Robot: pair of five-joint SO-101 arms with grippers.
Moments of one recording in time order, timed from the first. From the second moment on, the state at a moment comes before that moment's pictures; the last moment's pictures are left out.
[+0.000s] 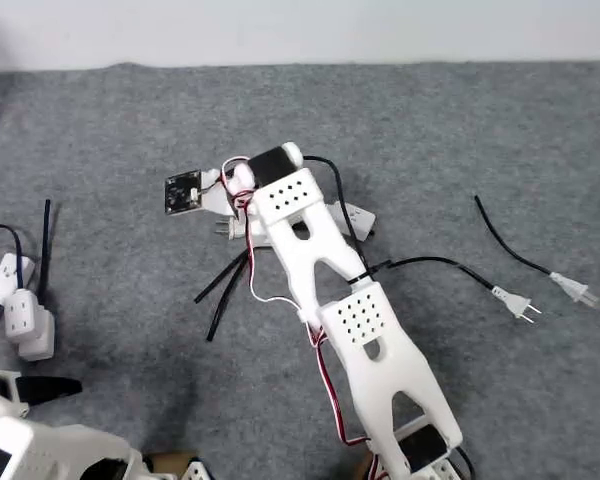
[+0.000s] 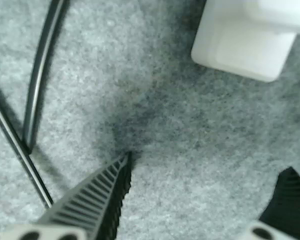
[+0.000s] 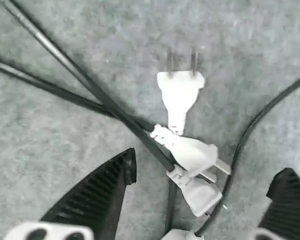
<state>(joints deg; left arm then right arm) -75.1 11.7 35.3 65.5 -39.3 -32.2 69.0 -79.7 100.5 64.0</state>
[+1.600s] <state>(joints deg) -75.1 11.7 35.3 65.5 -39.4 -12.9 16.2 -40.4 100.5 69.2</state>
